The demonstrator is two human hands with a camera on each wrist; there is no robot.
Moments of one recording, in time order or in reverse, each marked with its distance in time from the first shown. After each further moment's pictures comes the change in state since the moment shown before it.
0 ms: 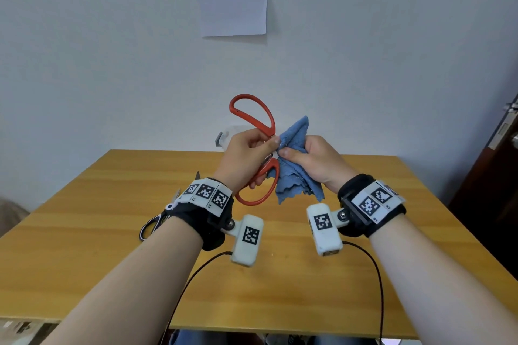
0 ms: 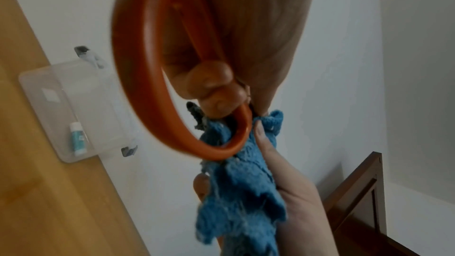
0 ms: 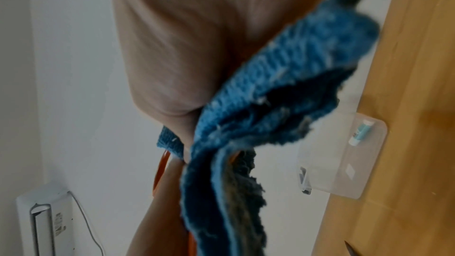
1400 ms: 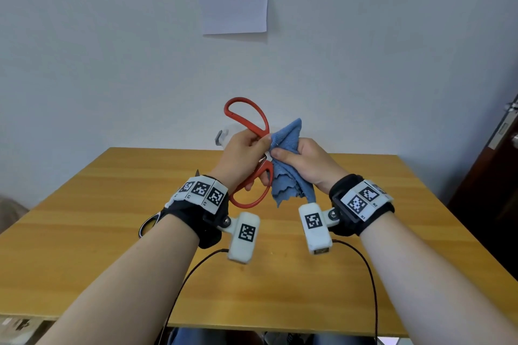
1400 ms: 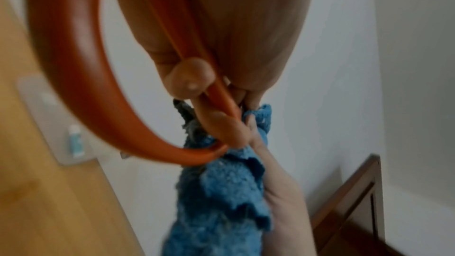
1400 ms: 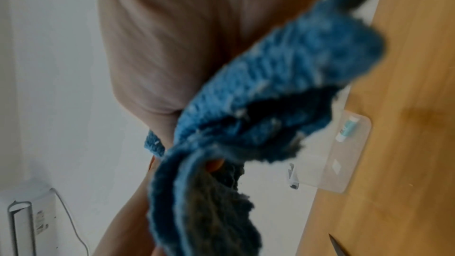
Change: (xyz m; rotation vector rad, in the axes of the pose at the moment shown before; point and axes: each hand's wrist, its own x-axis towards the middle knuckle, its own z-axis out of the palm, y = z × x) left_hand 0.001 -0.003 -0.005 0.052 -0.055 -0.038; right_hand 0.005 0.005 0.012 0.081 -0.113 -0.026
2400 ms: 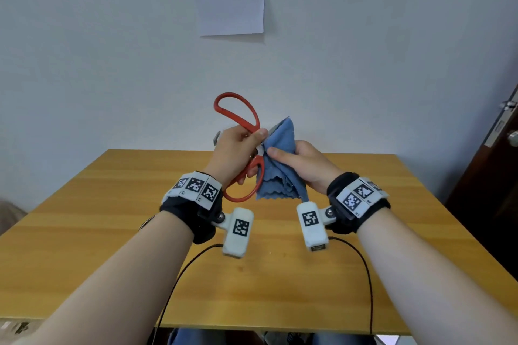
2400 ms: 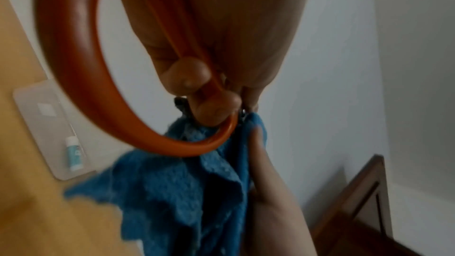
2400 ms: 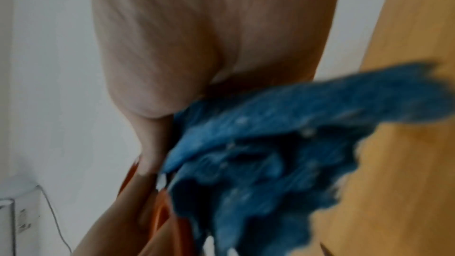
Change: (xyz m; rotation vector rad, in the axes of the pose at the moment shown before) left_hand 0.006 -0.001 -0.009 -0.025 0.071 0.010; right_hand 0.000 0.003 0.004 0.218 -0.028 0.114
